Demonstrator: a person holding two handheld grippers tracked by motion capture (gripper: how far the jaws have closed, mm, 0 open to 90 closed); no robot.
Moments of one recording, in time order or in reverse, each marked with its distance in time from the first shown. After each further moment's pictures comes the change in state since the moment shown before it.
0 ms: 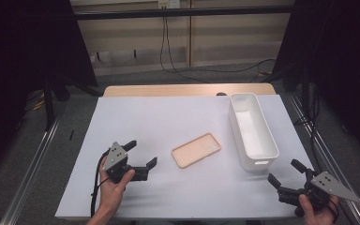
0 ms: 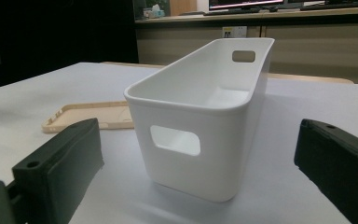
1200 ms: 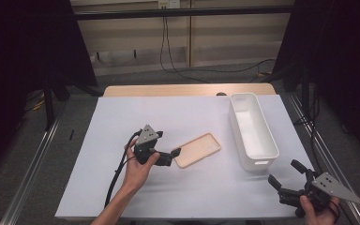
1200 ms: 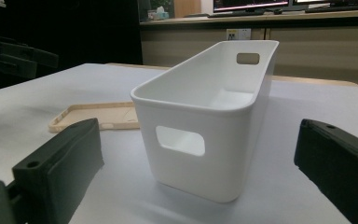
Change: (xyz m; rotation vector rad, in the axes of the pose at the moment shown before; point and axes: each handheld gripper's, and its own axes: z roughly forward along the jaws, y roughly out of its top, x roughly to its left) left arm -0.012 0.027 0.078 0.187 -0.141 0.019; right arm 0.000 0.000 -0.003 -0.008 0.019 -0.006
